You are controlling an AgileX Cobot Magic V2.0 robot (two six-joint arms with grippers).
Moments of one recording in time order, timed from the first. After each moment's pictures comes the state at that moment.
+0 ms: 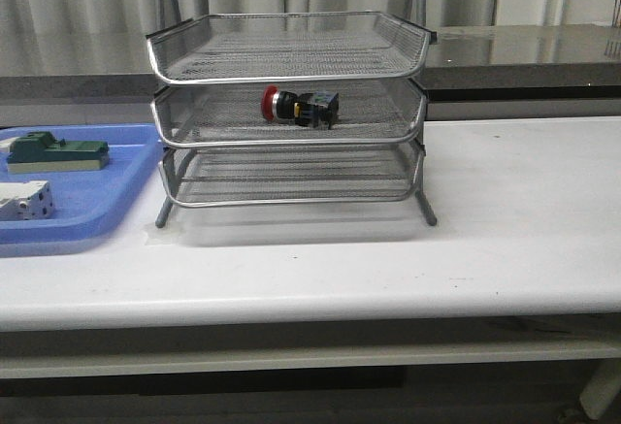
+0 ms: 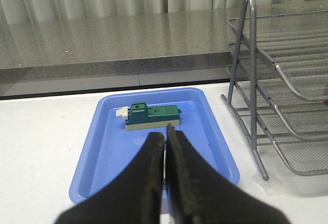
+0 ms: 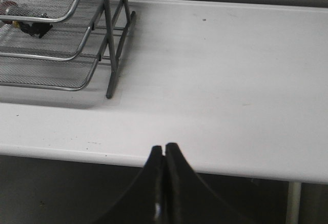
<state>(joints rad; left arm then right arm) -0.04 0.52 -0.27 -0.26 -0.06 0.31 0.24 0.49 -0.49 -0.25 0.50 0.26</state>
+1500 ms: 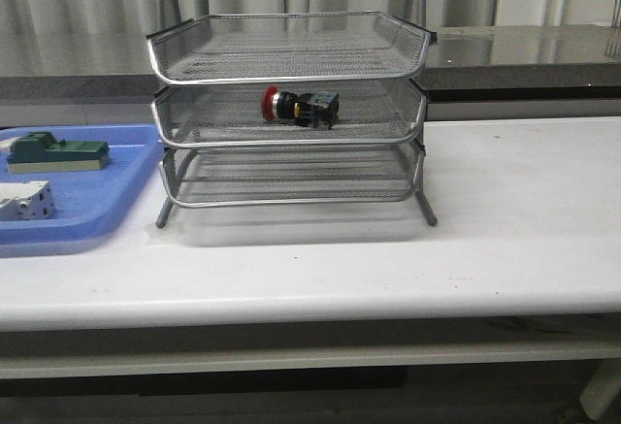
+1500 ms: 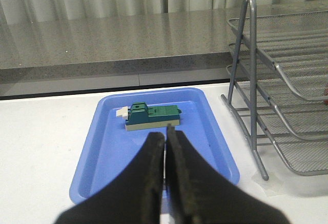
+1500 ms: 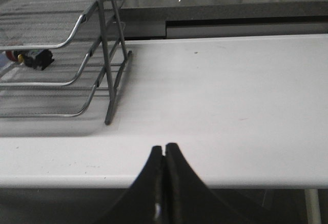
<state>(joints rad) -0.04 0.52 -0.27 -0.26 -0.06 0.31 0.09 0.15 -0.21 -0.06 0.33 0.12</state>
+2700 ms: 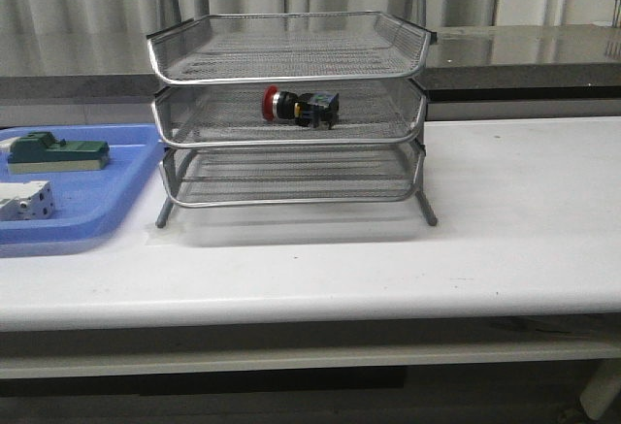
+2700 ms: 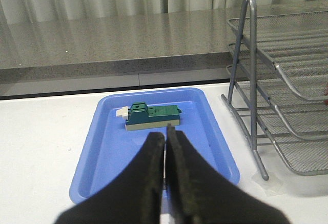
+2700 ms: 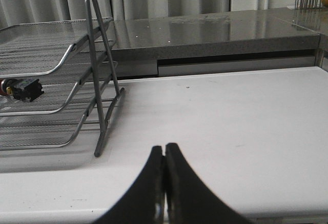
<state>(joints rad) -0.04 0.52 -0.27 -0.26 -0.06 0.31 0.05 0.05 0.03 -0.02 0.01 0.09</state>
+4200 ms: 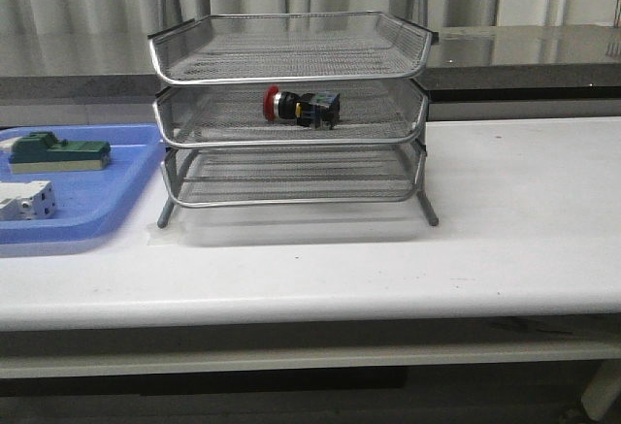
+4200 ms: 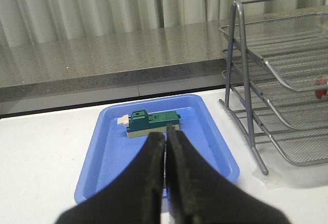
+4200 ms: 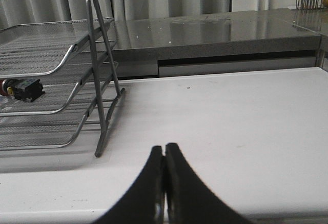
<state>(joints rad) -0.04 0.33 -0.16 0.00 -0.06 0.10 0.05 0.05 0.03 -0.02 0.01 0.09</state>
